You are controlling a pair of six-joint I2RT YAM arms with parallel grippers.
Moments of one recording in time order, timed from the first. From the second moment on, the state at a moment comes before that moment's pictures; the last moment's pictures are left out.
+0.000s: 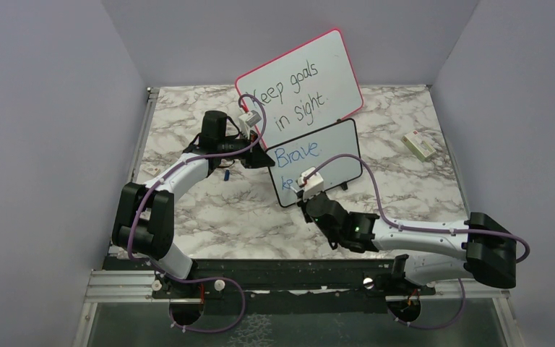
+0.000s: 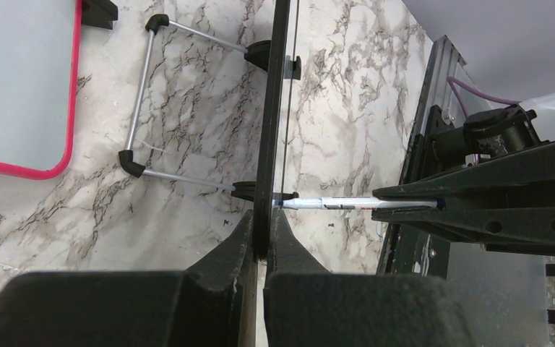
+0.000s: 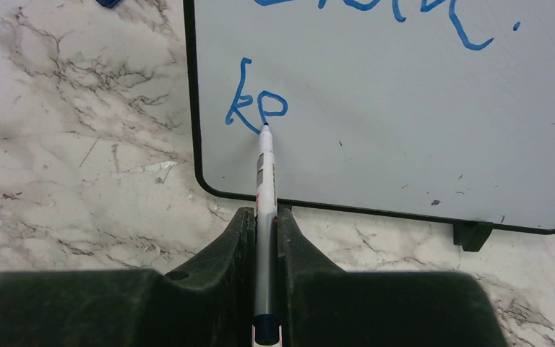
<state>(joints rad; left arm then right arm) -0.29 1.57 1.00 -0.01 0.97 -0.12 1.17 1.24 0.64 0.12 0.65 0.20</state>
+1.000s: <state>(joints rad) -0.29 1.57 1.00 -0.01 0.97 -0.12 1.17 1.16 0.58 0.15 0.69 0.21</state>
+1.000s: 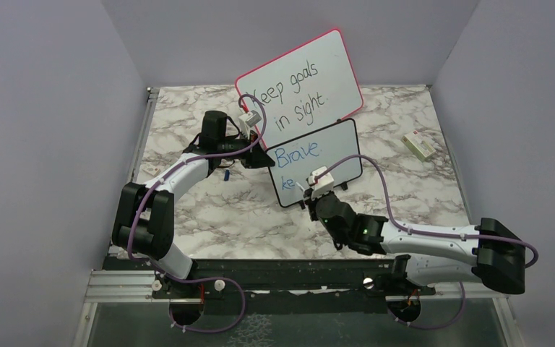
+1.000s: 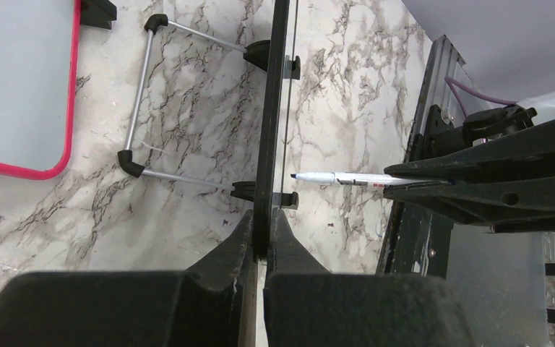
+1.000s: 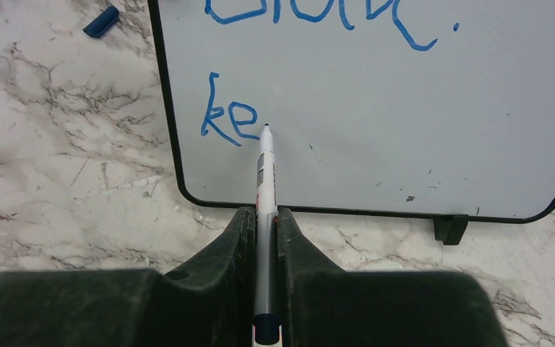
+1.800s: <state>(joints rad) -0.29 1.57 1.00 -0.01 0.97 -0.12 1.16 1.20 0.58 0.19 0.72 0.21</state>
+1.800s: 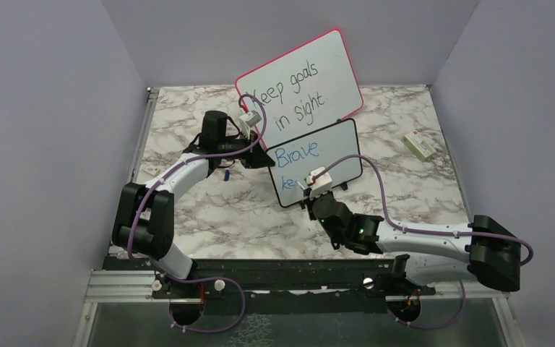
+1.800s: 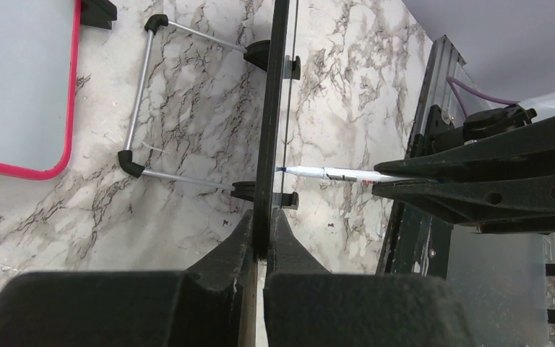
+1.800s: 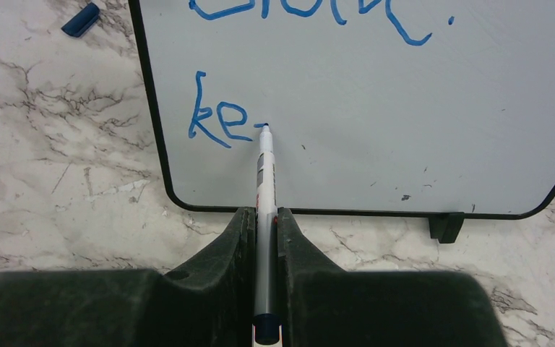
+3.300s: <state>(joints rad) -0.29 1.57 1.00 -0.01 0.97 -0.12 1.15 1.20 0.59 0.20 0.67 0.16</state>
